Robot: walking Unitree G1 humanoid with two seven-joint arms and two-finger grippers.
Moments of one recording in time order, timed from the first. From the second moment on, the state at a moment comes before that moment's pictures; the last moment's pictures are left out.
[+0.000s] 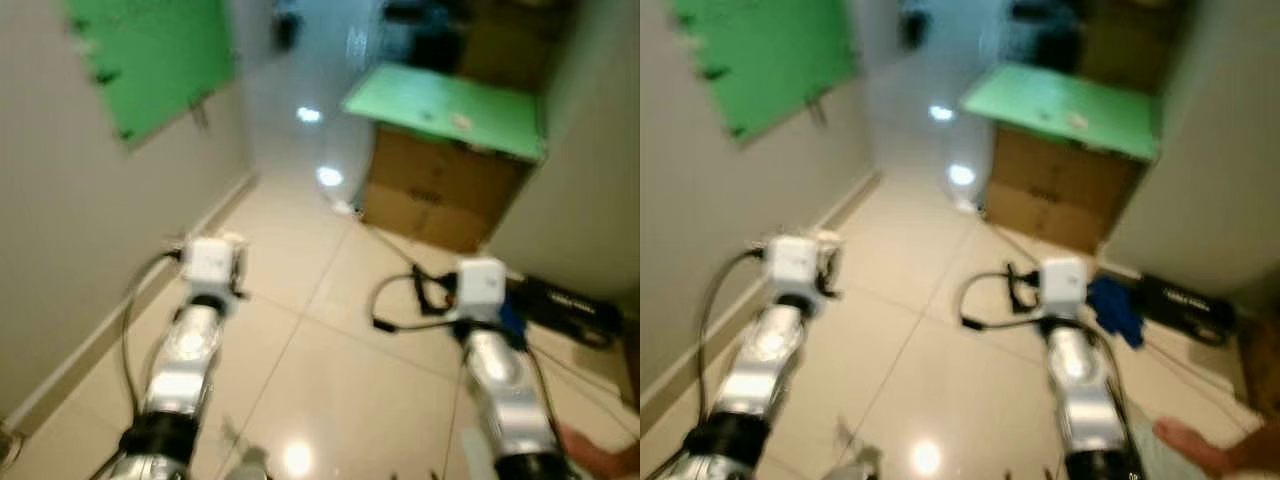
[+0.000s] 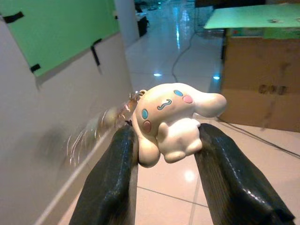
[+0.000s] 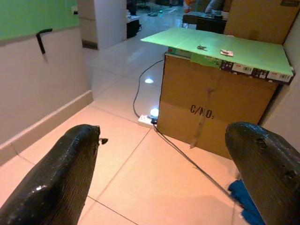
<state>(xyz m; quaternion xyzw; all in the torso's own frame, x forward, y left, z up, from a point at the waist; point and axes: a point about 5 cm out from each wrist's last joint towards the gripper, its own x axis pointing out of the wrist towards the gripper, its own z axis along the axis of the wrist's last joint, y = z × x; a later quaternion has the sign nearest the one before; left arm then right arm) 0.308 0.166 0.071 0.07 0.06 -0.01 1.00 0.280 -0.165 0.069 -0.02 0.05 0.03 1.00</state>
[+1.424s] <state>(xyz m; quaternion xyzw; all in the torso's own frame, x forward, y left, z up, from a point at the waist) 0.309 0.179 0.065 0.08 0.08 -0.03 0.99 0.291 -0.145 0.052 0.00 0.07 0.09 0.99</state>
